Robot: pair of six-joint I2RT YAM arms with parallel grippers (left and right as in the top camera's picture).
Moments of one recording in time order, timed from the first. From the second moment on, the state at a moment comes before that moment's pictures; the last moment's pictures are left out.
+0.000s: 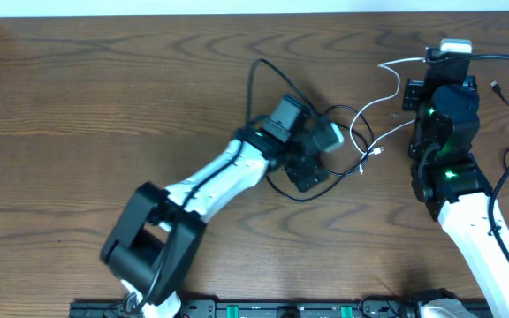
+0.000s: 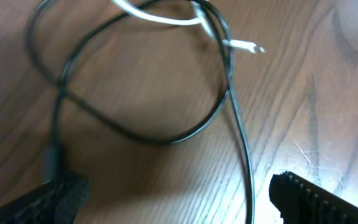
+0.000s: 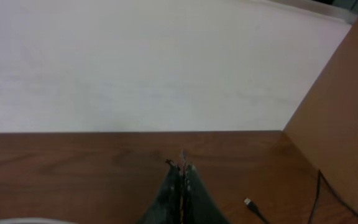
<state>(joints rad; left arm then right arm) -0.66 1.85 1.22 -0.38 0.36 0.41 0.18 1.25 0.87 0.21 0.47 -0.11</state>
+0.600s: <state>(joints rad) -0.79 2.05 1.22 -0.17 0.33 0.44 0.18 1.25 0.87 0.15 0.42 -0.08</state>
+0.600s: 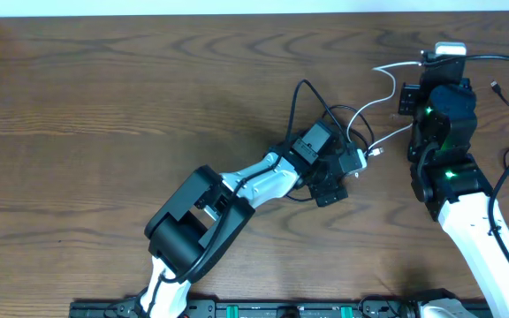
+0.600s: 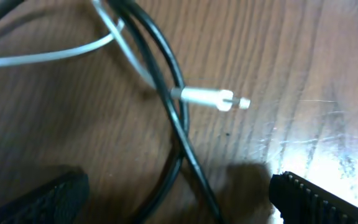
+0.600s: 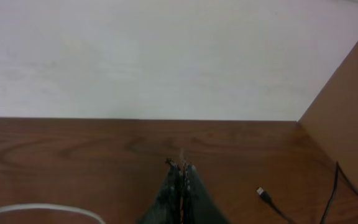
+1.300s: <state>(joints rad) -0.81 2.04 1.24 -0.29 0.14 0.43 0.16 1.25 0.87 0.14 0.41 -0.05</state>
